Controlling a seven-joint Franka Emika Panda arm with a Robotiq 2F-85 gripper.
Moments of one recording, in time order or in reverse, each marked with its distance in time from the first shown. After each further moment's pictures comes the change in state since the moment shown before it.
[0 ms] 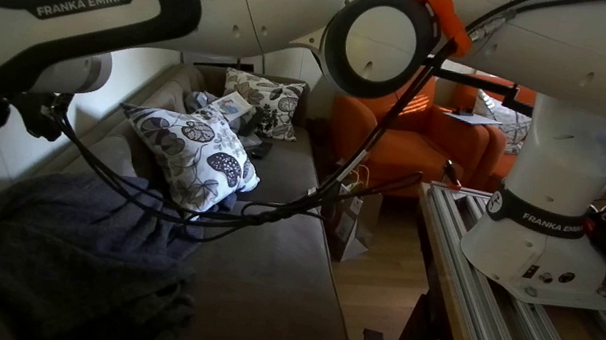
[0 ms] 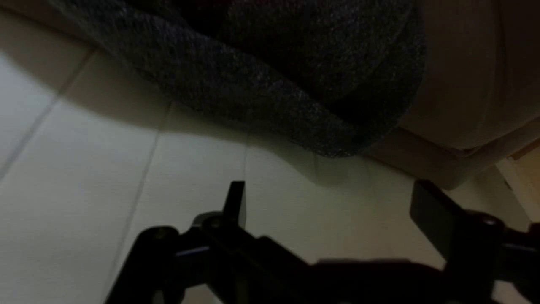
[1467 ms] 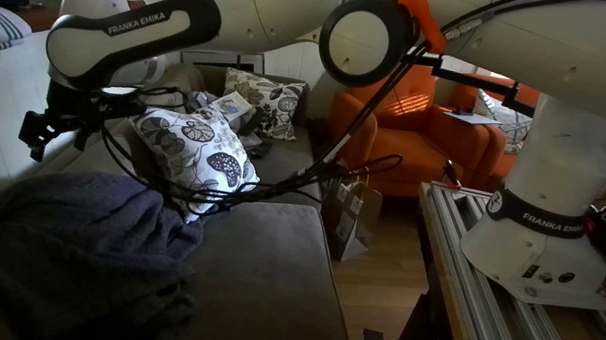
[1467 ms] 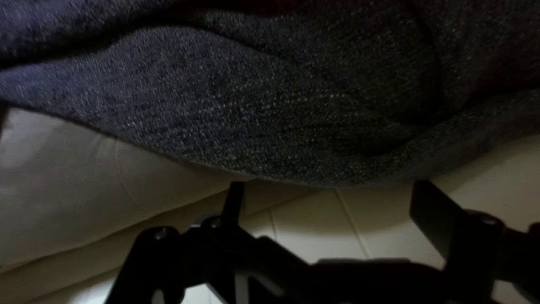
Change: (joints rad) arm -0.165 -0.015 -0.126 -0.071 0.009 -0.010 0.690
